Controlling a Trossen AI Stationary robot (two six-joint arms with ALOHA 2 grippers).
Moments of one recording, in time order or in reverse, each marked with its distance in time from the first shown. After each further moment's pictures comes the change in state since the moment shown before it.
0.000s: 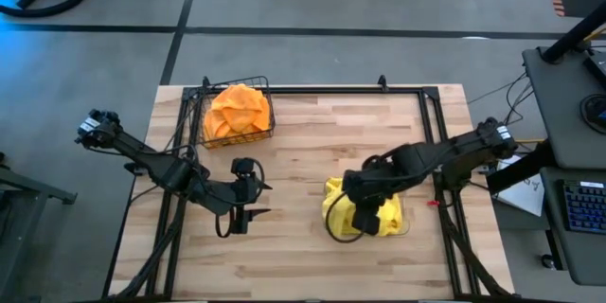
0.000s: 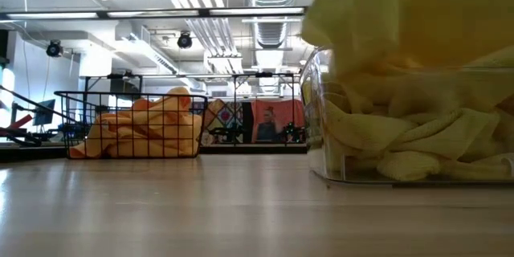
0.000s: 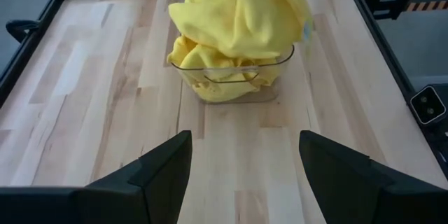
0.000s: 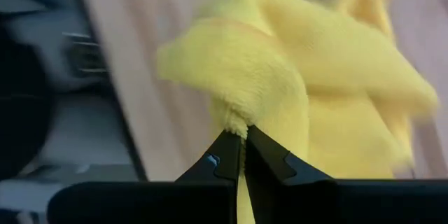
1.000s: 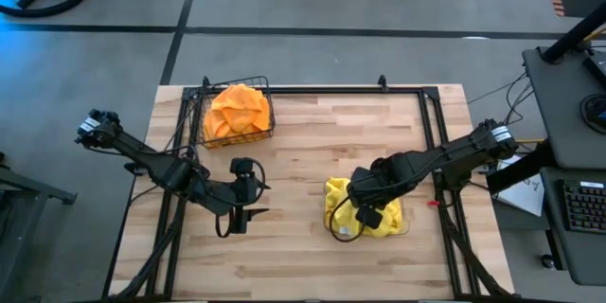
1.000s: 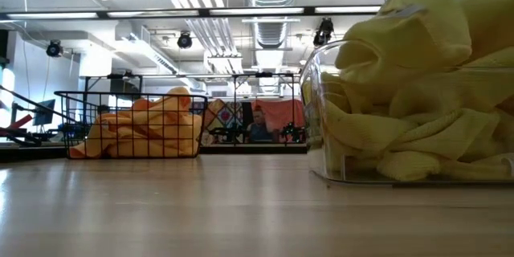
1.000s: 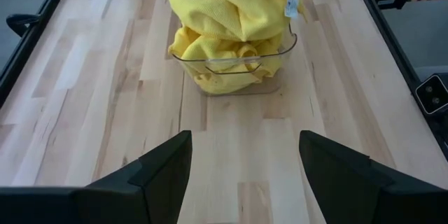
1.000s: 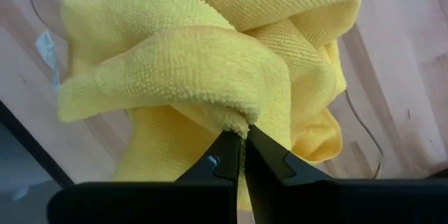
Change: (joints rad) left arm 0.000 -0.001 0.000 -0.030 0.000 -0.001; right arm 0.001 -0.001 -0.158 -0.124 0.105 0.175
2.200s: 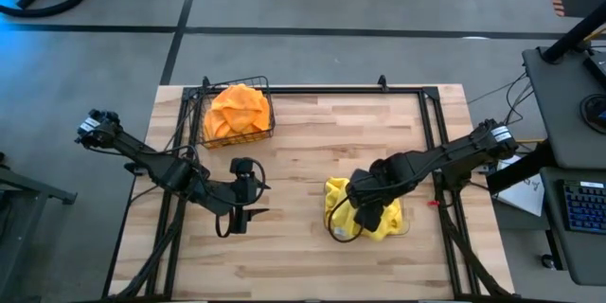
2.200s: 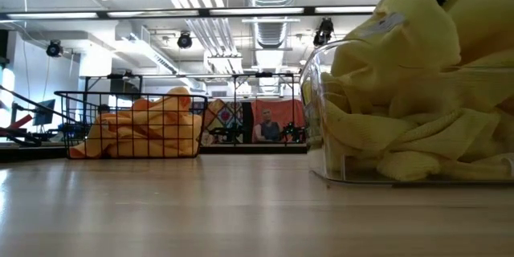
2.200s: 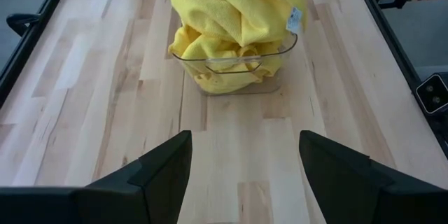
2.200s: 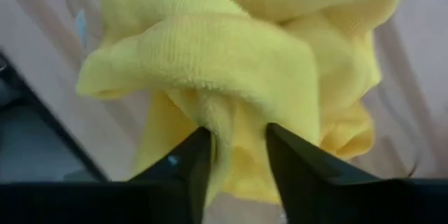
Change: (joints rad) left arm 0.000 0.000 -0.001 0.000 0.000 0.000; right arm 0.000 0.000 0.000 0.039 -0.062 0.036
